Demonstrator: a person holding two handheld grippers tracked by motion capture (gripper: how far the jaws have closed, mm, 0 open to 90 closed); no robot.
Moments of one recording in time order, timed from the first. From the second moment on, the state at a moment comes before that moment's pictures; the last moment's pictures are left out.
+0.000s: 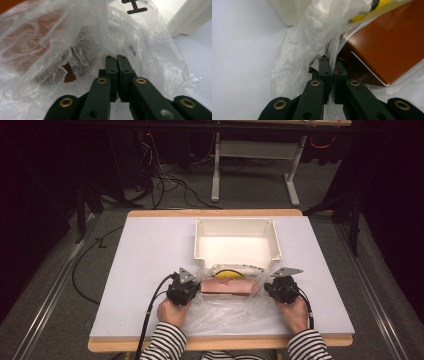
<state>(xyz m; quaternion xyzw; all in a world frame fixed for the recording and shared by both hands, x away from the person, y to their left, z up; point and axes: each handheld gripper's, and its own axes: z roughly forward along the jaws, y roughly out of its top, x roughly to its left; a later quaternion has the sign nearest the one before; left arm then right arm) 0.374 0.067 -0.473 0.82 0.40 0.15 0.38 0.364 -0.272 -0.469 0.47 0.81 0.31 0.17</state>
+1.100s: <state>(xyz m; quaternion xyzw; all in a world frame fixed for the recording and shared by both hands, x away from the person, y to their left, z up) 0.366 0.068 -0.485 0.81 0.40 0.17 0.39 0.314 -0.253 -0.418 0.44 0.78 0.40 0.19</state>
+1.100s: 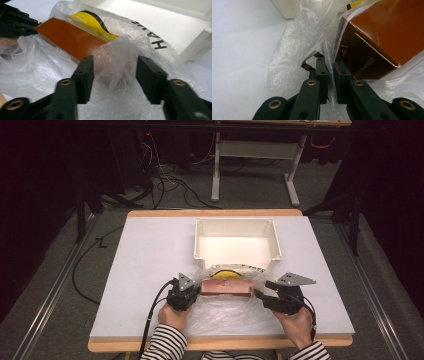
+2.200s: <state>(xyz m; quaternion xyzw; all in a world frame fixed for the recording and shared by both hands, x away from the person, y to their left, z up) 0.364 0.066 -0.485 0.81 0.40 0.18 0.38 0.293 -0.297 -0.438 0.46 0.78 0.36 0.23</state>
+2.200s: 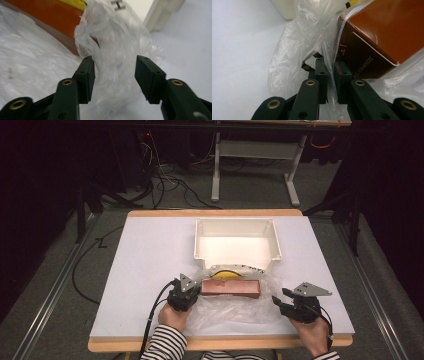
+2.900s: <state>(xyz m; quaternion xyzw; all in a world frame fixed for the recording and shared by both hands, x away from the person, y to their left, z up) 0.365 0.066 -0.485 0.81 0.40 0.18 0.39 0.362 -0.256 -0.429 0.46 0.79 0.34 0.22</state>
